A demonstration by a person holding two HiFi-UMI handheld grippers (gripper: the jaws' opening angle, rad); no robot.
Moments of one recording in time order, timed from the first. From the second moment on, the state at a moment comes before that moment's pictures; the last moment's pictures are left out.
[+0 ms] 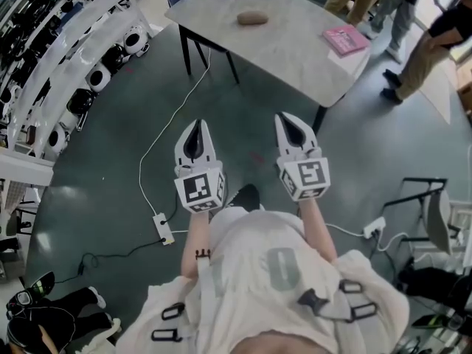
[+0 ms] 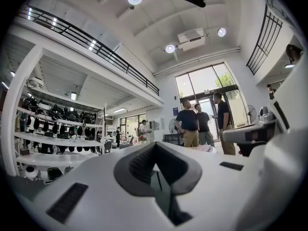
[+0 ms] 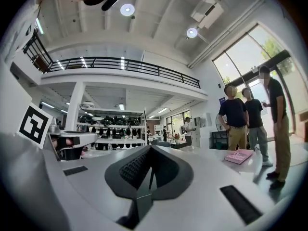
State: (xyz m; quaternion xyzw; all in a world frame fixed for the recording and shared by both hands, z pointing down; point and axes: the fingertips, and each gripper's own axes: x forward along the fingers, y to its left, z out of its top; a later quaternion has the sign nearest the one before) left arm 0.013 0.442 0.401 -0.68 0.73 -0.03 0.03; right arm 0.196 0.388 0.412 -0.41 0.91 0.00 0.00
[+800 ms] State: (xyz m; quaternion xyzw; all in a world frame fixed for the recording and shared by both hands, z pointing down) left arm -0.063 0.191 0.393 -0.70 0.72 0.02 0.03; right arm 0.134 0.163 0.412 -0.43 0.90 0.03 -0.01
